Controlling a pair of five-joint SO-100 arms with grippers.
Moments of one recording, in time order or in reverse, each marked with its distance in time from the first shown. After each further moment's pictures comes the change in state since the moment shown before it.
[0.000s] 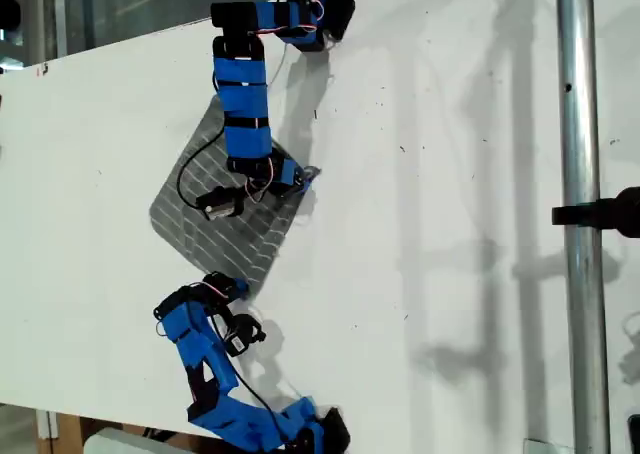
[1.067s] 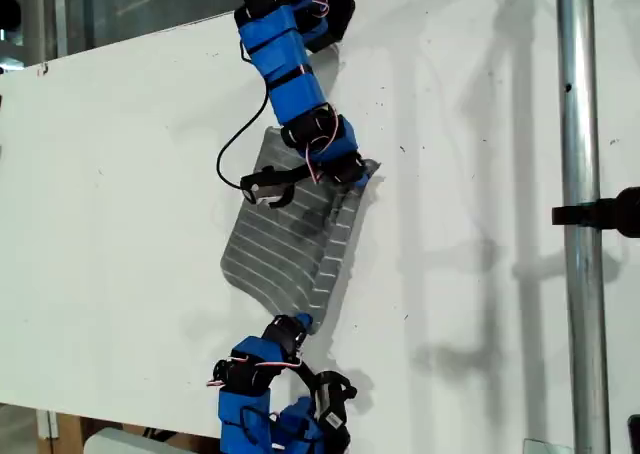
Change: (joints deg) arm 0 40.8 63.3 53.5 -4.4 -43.5; arm 1 -25.8 15.5 4.5 -1.1 22.9
